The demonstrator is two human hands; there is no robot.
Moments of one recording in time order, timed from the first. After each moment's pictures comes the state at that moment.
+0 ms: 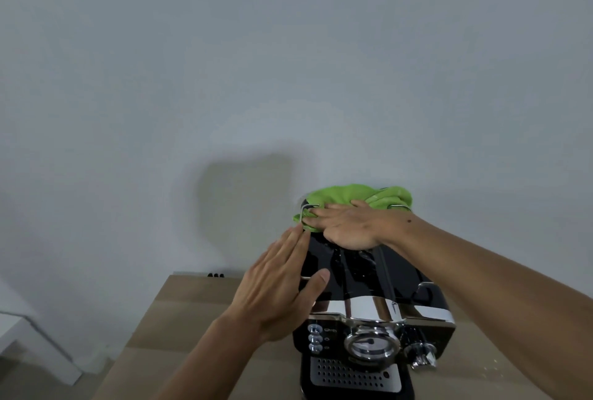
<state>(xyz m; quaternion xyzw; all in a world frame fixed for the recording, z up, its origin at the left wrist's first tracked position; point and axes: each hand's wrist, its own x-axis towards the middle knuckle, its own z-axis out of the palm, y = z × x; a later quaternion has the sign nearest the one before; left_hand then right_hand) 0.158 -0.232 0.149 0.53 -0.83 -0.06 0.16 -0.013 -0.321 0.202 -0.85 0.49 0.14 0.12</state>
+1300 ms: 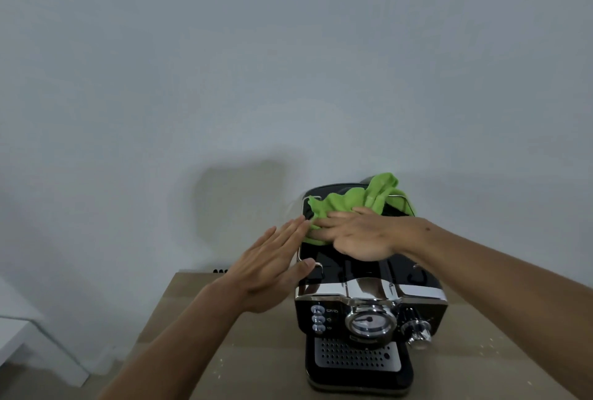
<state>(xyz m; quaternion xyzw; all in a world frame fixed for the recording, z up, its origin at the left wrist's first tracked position) 0.187 -0.245 0.160 0.47 -0.87 -0.11 0.08 -0.016 -0.272 0.212 -0.88 0.45 0.16 0.10</state>
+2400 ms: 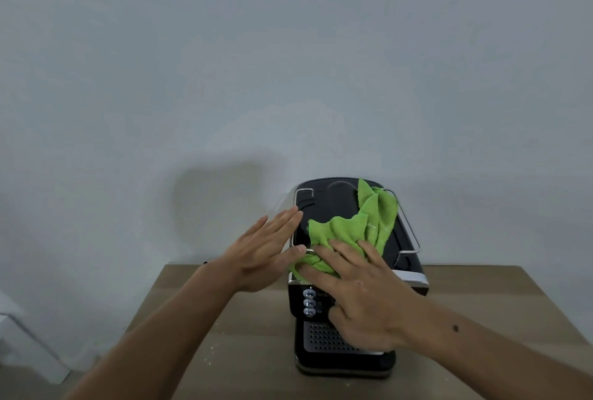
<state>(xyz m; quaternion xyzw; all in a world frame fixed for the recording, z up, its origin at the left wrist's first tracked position) 0.191 -0.247 0.159 0.47 -0.87 -0.13 0.07 -0.010 -0.166 0.173 -0.88 0.48 0.00 0.01</state>
